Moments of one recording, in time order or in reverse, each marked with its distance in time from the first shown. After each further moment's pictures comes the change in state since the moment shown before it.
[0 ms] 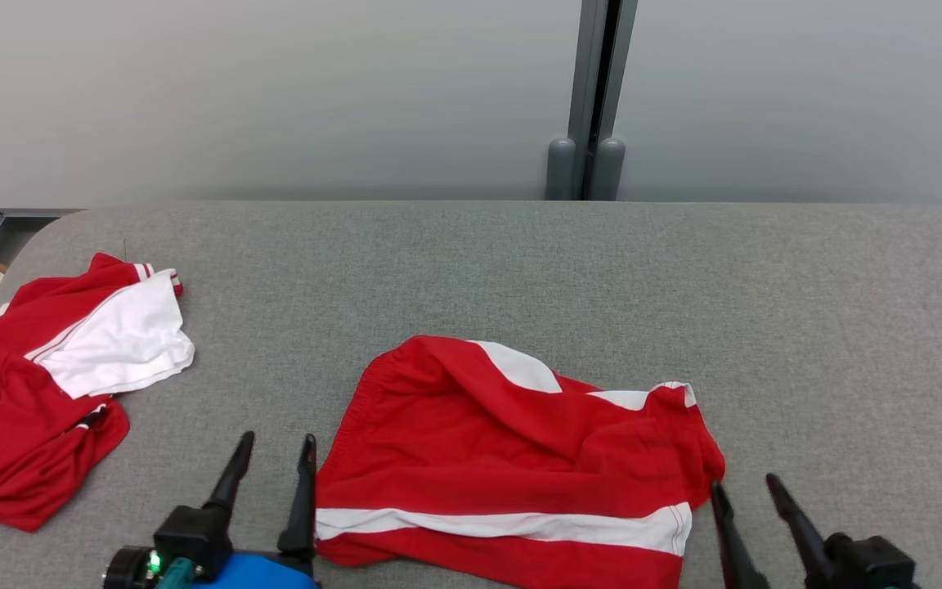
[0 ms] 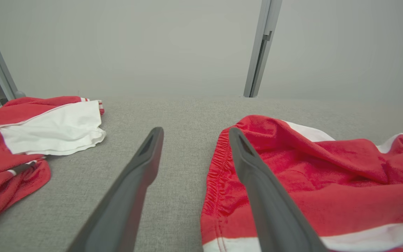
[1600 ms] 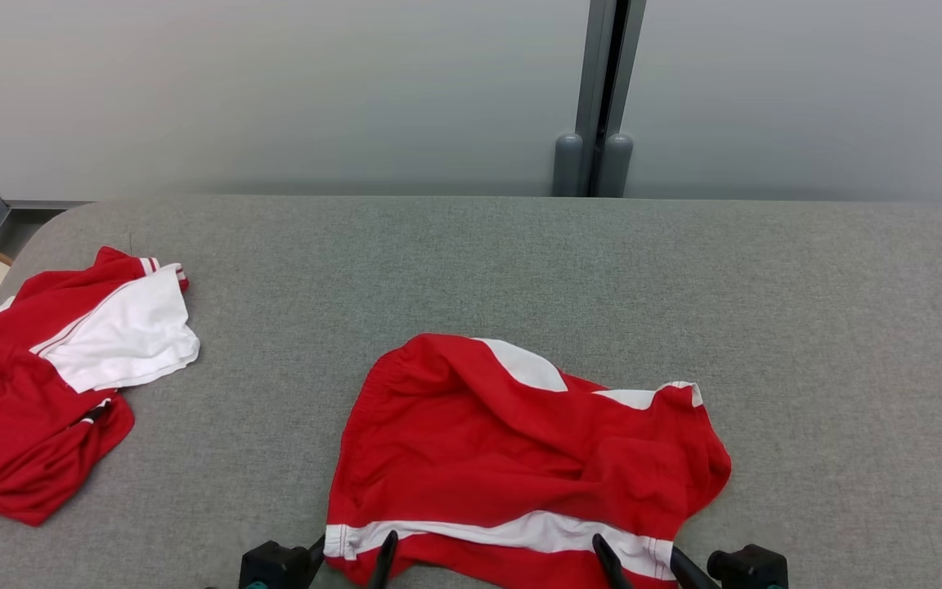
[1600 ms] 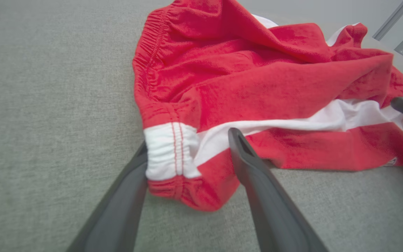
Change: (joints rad) left arm -0.095 0.159 -0.530 0.263 -0.383 -0.006 0.000; right arm -0.122 -0.050 0.380 0.263 0.245 0.000 -0.002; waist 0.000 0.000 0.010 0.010
